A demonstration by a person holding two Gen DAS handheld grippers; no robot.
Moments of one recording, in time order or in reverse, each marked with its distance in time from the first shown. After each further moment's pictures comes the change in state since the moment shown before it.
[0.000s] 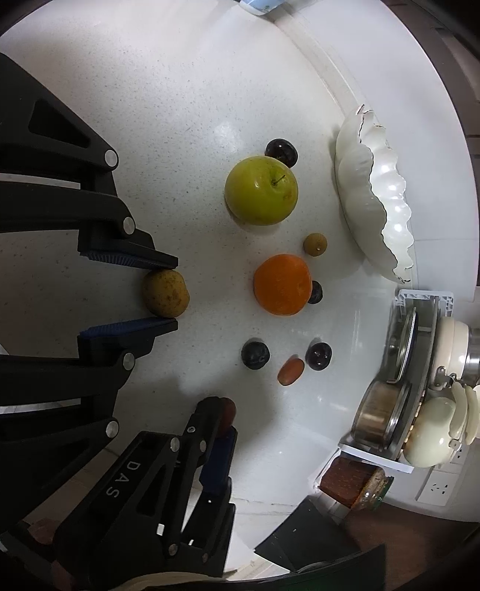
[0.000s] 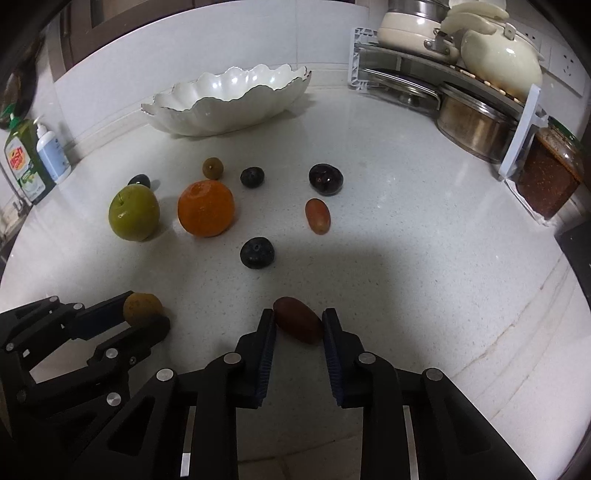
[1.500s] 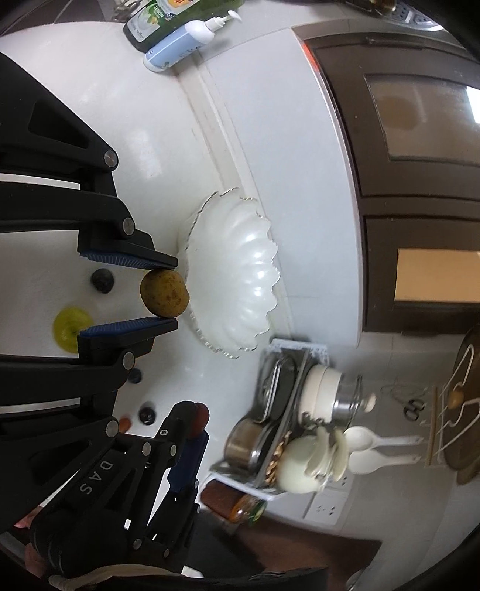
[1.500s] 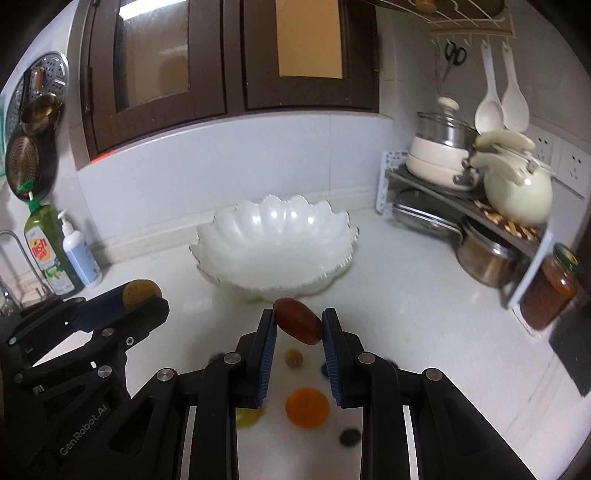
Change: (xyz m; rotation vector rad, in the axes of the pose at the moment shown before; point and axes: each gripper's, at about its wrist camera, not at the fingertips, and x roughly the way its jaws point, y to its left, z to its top) left arm -0.094 0.103 0.116 -0.024 -0.333 0.068; right arm -0.069 0.073 0.127 -0.003 -0.329 0.027
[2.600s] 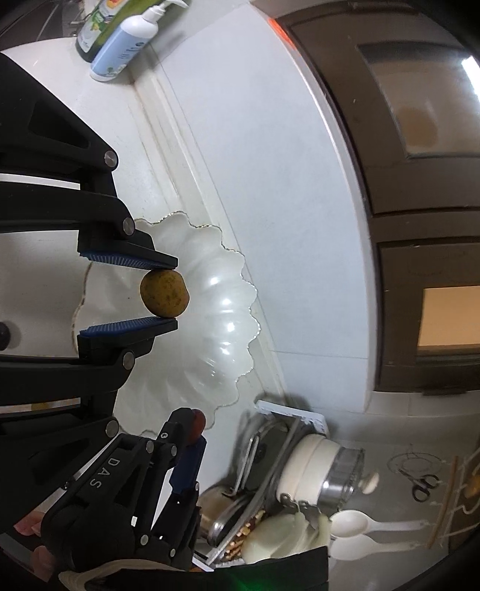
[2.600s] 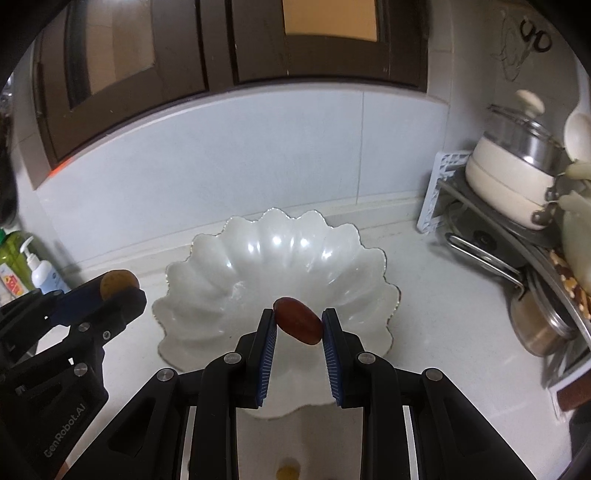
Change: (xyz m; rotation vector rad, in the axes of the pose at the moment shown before) left arm 0.122 0.050 0.096 -0.018 0.108 0.125; right arm 0.146 -0.008 0.106 -0.036 0.151 0.076
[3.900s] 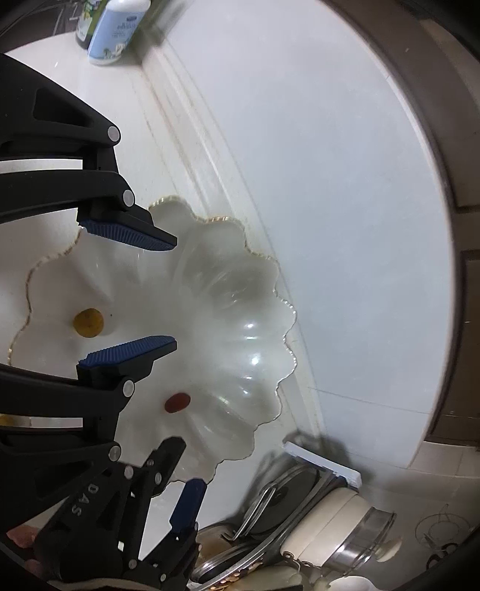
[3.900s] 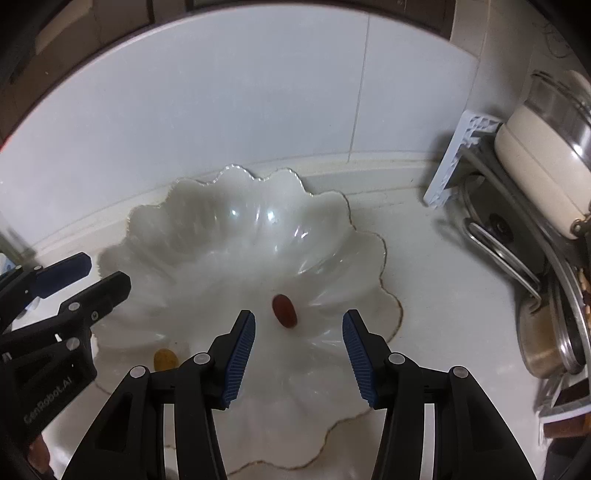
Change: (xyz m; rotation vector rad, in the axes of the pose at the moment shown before) left arm 0.092 0.022 0.028 -0.059 0.222 0.026; right arm 0.077 -0.023 0.027 -0.032 0.211 -0.057
